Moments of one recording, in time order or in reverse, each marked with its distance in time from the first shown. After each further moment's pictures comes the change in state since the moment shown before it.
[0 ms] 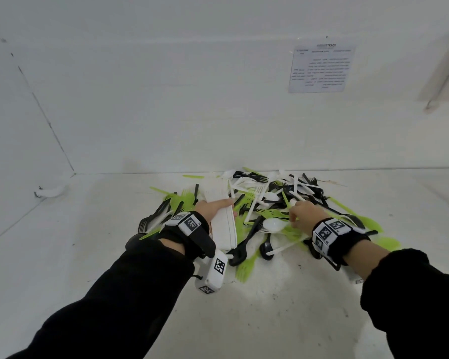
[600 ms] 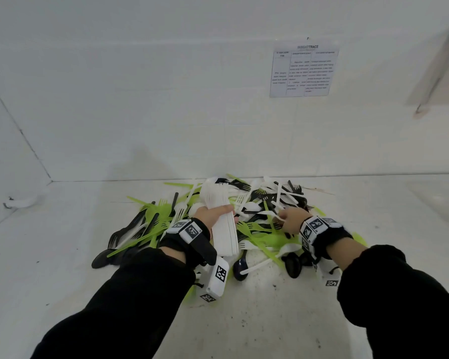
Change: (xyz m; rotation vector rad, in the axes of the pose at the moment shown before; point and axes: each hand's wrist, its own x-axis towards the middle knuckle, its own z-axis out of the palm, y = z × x) left_hand 0.028 -0.001 0.068 0.008 -0.005 -0.037; right_hand 0.044 0.048 -0.002 0.242 -0.171 0.035
